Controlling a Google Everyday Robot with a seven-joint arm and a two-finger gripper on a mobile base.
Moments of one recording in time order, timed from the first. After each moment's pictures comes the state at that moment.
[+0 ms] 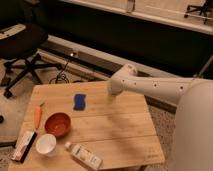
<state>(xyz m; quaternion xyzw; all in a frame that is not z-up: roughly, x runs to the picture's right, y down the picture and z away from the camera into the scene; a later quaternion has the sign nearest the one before) 0.021 0.013 0.864 -0.14 -0.11 0.08 0.98</state>
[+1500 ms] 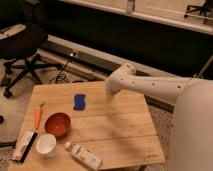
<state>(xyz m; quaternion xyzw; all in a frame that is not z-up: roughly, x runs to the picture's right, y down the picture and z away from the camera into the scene) -0.005 0.002 0.868 -0.13 -0.15 -0.01 0.98</state>
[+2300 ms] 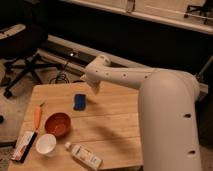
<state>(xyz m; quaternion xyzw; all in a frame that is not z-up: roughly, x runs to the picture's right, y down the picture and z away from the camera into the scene) -0.115 -0.028 0.894 -0.07 -0.19 -0.39 0.90</state>
